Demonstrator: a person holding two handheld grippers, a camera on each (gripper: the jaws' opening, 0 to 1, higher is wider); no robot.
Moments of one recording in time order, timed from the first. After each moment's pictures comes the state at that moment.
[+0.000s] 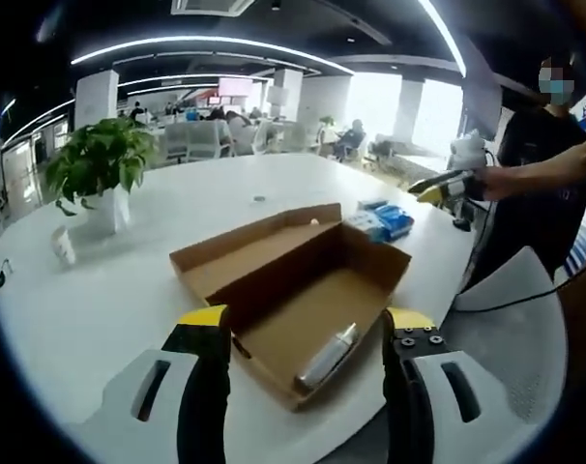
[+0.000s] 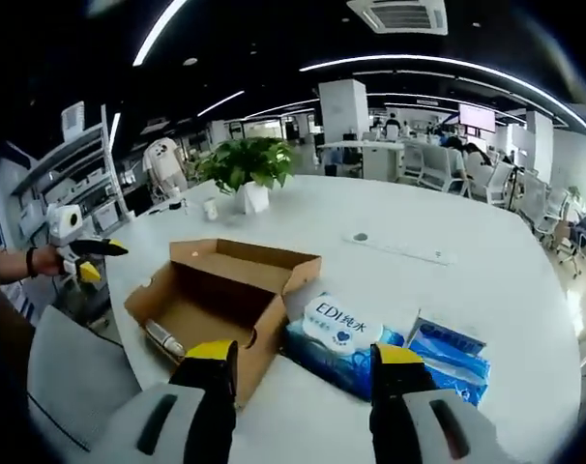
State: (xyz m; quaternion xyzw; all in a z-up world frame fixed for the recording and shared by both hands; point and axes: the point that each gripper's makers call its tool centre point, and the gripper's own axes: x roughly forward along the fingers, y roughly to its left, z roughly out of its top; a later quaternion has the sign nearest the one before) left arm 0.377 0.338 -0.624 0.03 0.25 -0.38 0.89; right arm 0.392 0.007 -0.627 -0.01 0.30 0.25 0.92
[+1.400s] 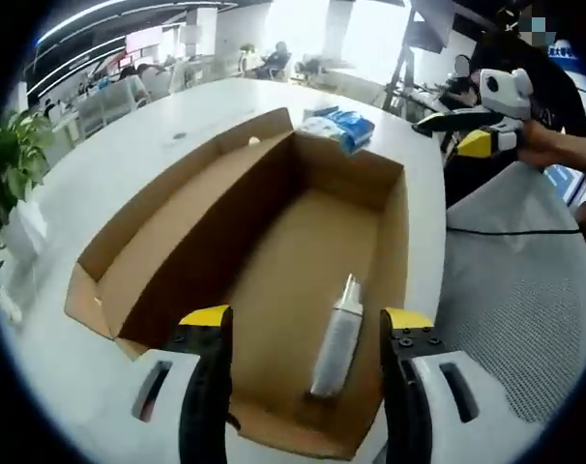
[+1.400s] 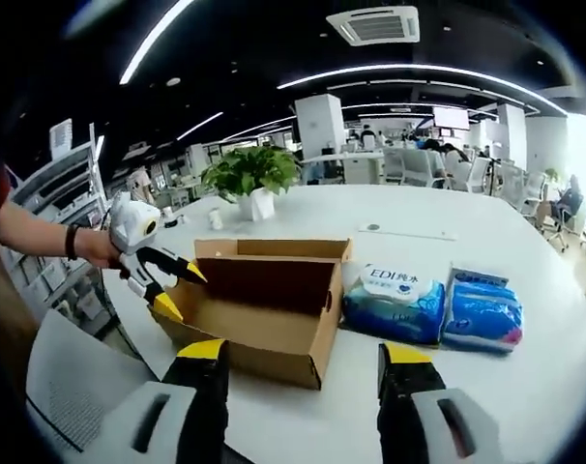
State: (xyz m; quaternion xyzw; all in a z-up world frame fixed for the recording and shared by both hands) left arm 0.399 0.278 -0.726 0.16 0.37 -0.51 0.76; right arm 0.324 0.072 -0.656 0.04 0.26 0.19 0.94
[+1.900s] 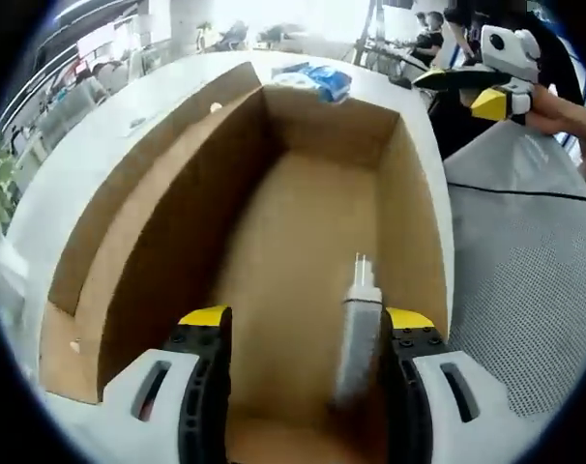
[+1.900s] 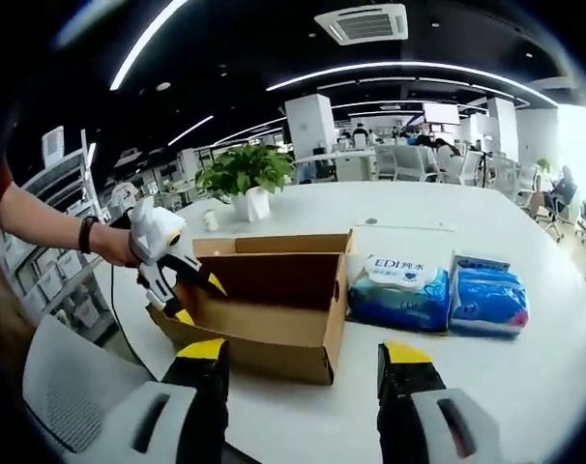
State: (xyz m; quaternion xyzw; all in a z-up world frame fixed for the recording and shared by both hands) left arm 0.400 0.269 -0.767 0.27 0.40 -0.55 0.68; right arm 0.322 0.084 -0.662 0.05 0.26 0.18 0.95
